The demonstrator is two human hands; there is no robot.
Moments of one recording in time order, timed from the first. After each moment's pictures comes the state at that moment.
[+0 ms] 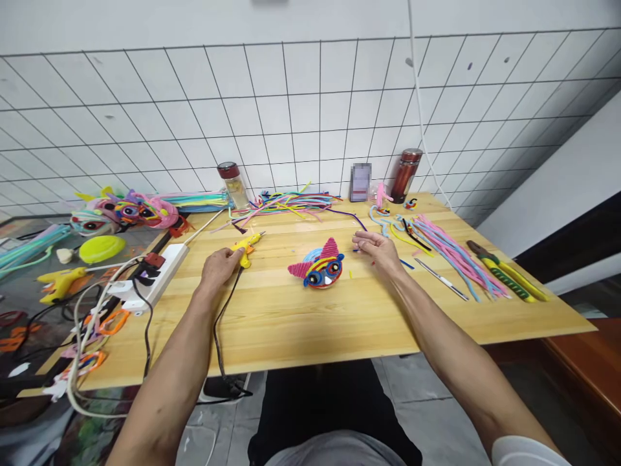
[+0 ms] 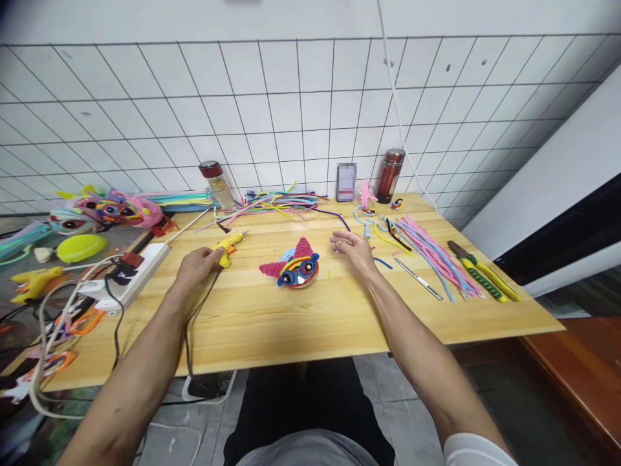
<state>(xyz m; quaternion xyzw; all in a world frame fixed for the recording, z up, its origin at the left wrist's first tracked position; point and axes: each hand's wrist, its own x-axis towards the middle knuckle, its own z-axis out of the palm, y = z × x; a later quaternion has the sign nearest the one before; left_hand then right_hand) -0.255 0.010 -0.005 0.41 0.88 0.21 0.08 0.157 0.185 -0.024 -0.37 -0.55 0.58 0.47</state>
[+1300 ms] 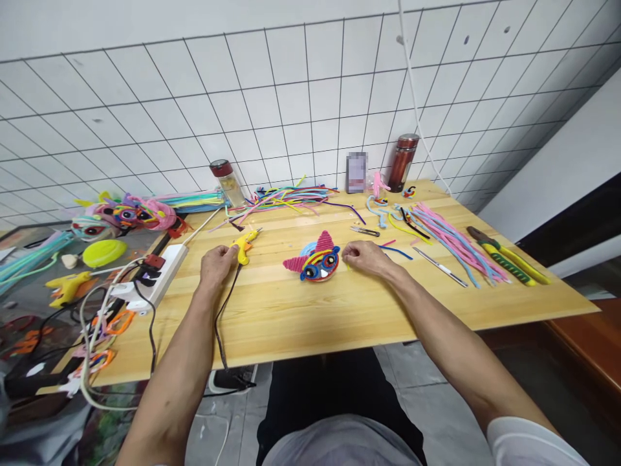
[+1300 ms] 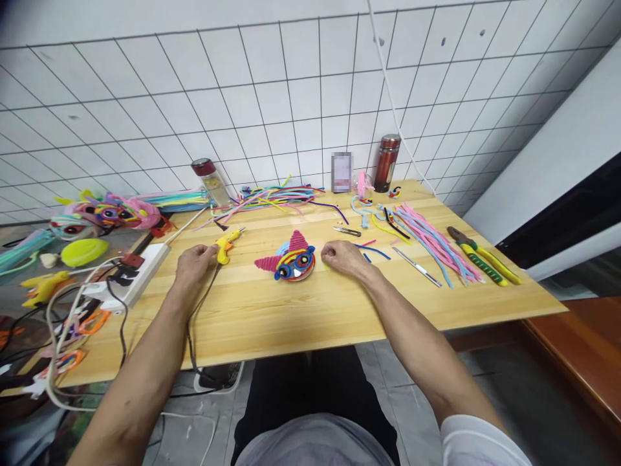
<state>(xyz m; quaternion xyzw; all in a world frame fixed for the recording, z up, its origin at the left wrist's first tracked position) -0.260 0.010 -0.016 0.37 0.87 0.31 0.06 0.159 0.160 -0.014 -0.42 -0.86 0.27 0.15</state>
